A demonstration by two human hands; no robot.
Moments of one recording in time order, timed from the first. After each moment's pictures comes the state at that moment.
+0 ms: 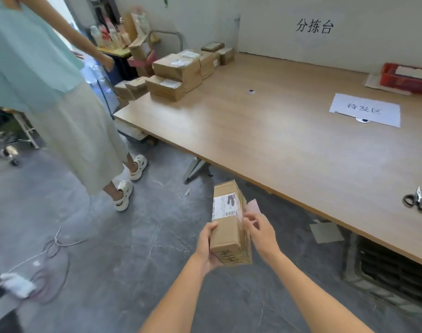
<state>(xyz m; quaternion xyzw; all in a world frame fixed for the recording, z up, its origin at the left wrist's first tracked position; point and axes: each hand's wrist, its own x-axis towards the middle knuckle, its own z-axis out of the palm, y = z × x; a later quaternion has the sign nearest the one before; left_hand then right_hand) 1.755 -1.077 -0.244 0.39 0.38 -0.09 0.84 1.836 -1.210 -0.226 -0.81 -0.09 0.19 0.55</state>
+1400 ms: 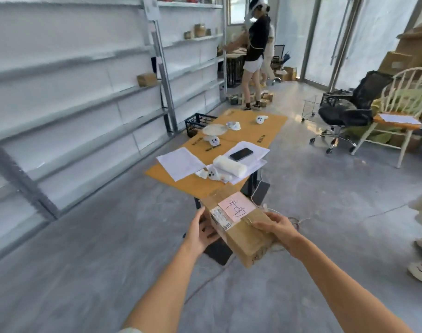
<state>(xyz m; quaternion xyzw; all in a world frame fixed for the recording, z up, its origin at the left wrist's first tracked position) 1.114 -0.771 -0.139 0.09 0.54 0.59 0.59 1.338 -0.697 -0.112 -0.47 -0.55 0.65 0.23</state>
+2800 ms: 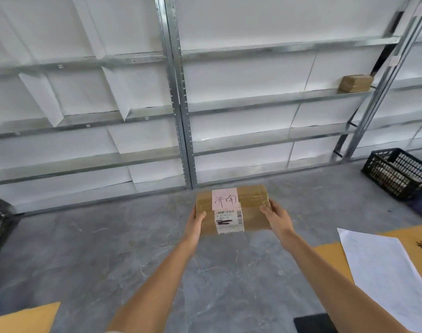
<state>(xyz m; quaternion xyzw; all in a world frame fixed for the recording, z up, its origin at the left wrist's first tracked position) 0.517 -0.800 -0.126 -0.03 0.68 0.71 0.19 0.593 -0.591 -0.101 -0.28 -0.72 0.63 0.10</state>
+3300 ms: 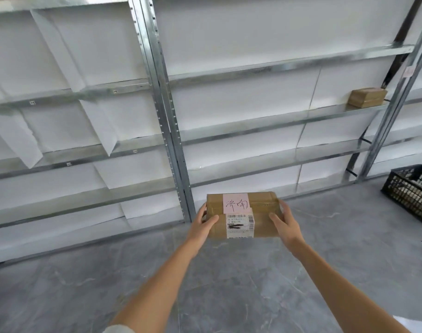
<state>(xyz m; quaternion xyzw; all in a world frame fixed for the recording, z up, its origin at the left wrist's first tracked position) 0.282 -0.680 -0.096 0.09 0.76 0.62 0.18 0.371 -0.461 -0.105 -0.25 -0.74 0.60 0.14</state>
